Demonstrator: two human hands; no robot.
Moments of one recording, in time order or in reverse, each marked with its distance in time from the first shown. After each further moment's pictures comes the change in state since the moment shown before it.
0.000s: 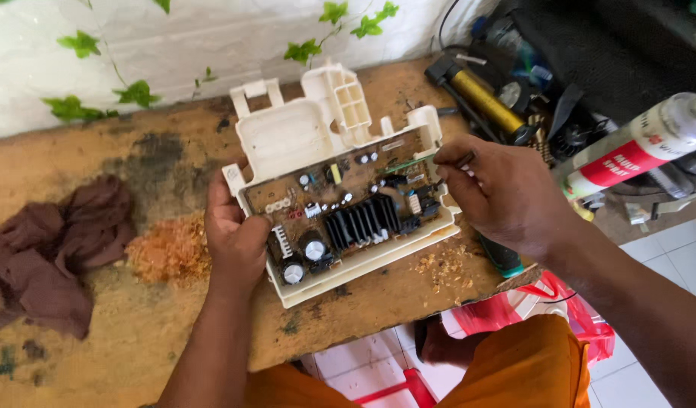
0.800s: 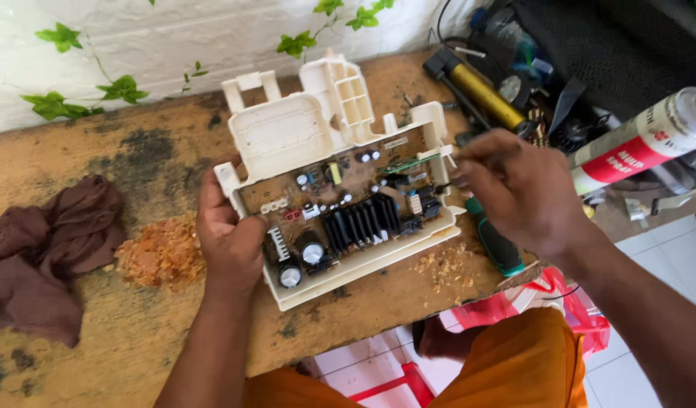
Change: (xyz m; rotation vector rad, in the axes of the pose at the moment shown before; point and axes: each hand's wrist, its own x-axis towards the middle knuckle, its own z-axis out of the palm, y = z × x) left_hand 0.000 0.008 0.007 -0.033 -0.008 0.023; right_hand -0.004 0.002 -0.005 0.066 -0.016 0.221
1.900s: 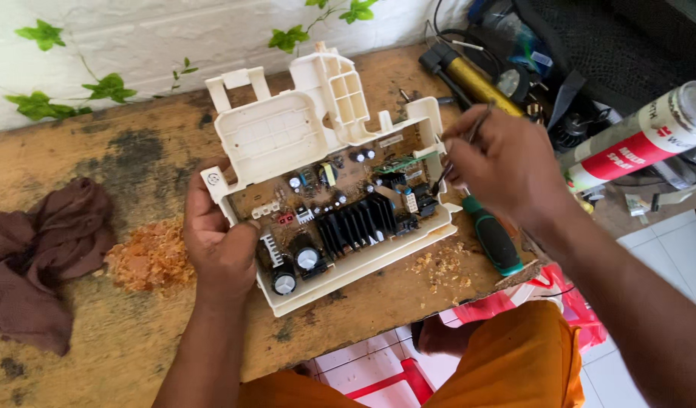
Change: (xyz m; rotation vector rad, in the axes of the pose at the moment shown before) left_hand -0.007 0.010 0.009 0.016 0.025 0.026; right_hand 0.029 -0.034 -0.006 0.137 -0.074 0.423
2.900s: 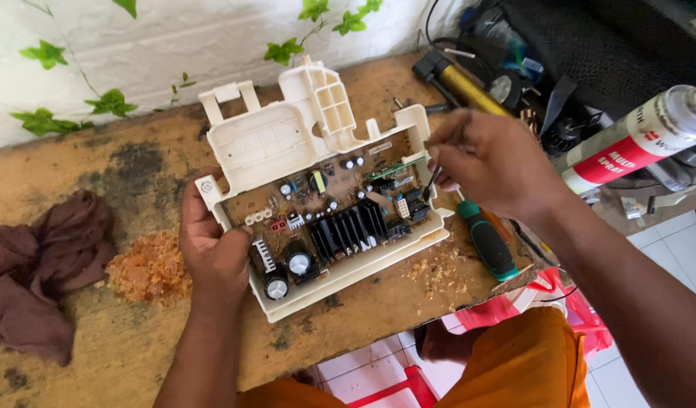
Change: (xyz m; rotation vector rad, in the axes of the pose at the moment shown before) left_hand 0.007 -0.002 -0.003 0.000 -0.013 -0.020; right_hand 0.018 0.018 -0.004 0.132 -0.110 -0.183
